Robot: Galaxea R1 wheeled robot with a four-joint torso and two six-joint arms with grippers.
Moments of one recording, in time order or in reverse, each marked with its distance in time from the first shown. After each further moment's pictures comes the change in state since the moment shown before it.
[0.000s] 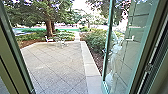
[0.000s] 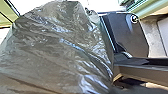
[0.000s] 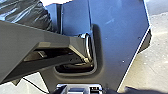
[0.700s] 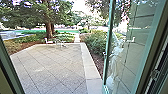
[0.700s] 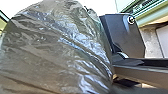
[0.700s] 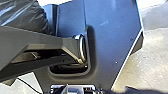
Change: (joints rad) left arm 0.003 0.011 0.009 0.000 0.003 0.000; right arm 0.002 -0.016 -0.010 -0.003 0.000 -0.001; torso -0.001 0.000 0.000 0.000
